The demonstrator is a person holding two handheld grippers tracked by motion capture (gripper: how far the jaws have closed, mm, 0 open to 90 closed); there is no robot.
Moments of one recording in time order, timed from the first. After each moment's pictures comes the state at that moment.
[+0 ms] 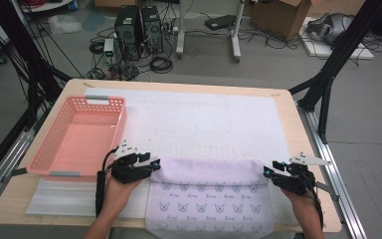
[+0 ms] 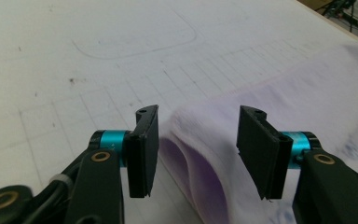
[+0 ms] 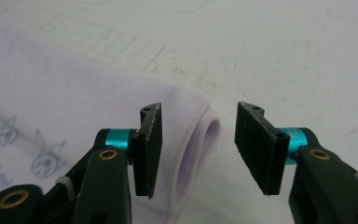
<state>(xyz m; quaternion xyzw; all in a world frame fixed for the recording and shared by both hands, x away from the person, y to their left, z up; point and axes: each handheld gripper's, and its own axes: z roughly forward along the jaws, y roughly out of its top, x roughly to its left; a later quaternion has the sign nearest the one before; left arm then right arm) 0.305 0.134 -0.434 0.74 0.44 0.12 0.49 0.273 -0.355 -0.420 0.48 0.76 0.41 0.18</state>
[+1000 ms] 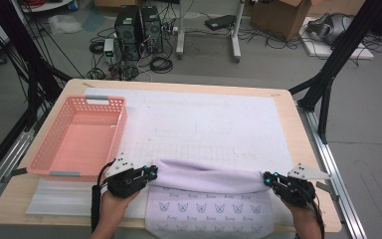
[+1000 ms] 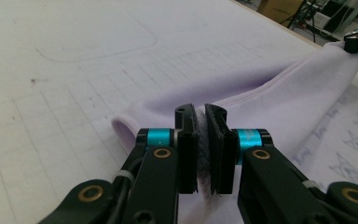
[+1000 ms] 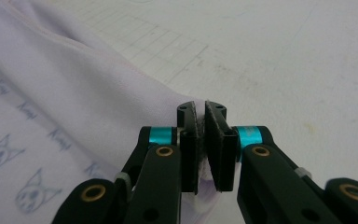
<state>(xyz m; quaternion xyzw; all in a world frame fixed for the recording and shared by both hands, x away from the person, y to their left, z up) 0.244 0.142 -0.435 0.74 0.38 0.12 0.54 0.227 -0.346 -0.420 0.42 0.78 0.43 0.19</state>
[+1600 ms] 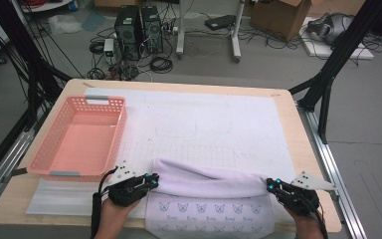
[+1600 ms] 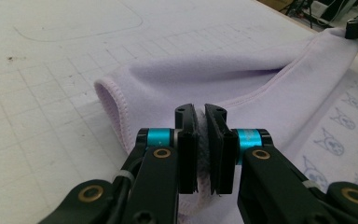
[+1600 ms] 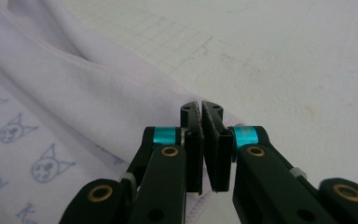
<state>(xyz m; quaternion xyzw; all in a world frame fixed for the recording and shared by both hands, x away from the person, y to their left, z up) 0.236 0.137 -0.441 0.75 0.38 0.12 0.53 0.212 -0.349 -0.423 0.41 0.77 0.44 0.20</state>
